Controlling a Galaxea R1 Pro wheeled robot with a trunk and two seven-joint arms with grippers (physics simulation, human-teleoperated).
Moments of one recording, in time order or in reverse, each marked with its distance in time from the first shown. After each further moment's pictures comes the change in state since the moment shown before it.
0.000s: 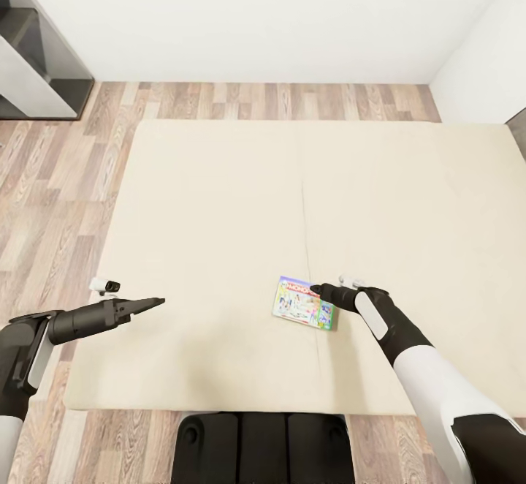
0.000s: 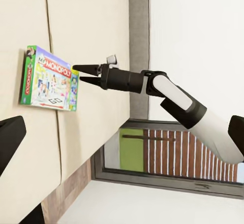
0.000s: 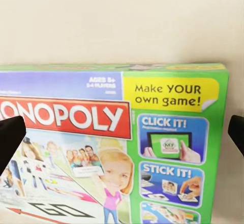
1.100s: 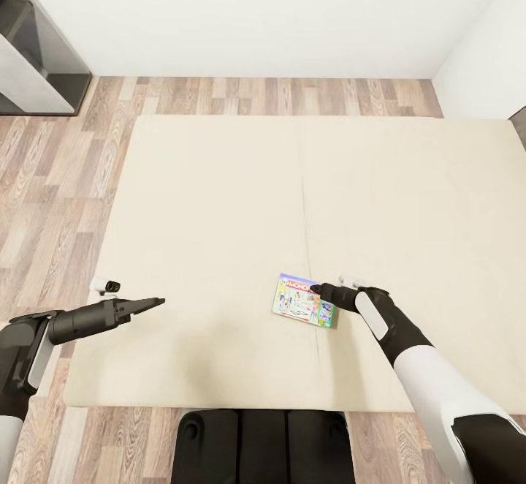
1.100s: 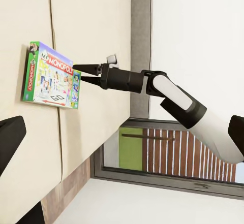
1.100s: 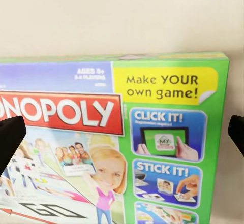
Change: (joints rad) left arm 0.000 0.000 -0.001 0.000 0.000 0.000 0.000; right arm 0.000 -0.001 -0.002 0.000 0.000 -0.002 0.003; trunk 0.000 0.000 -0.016
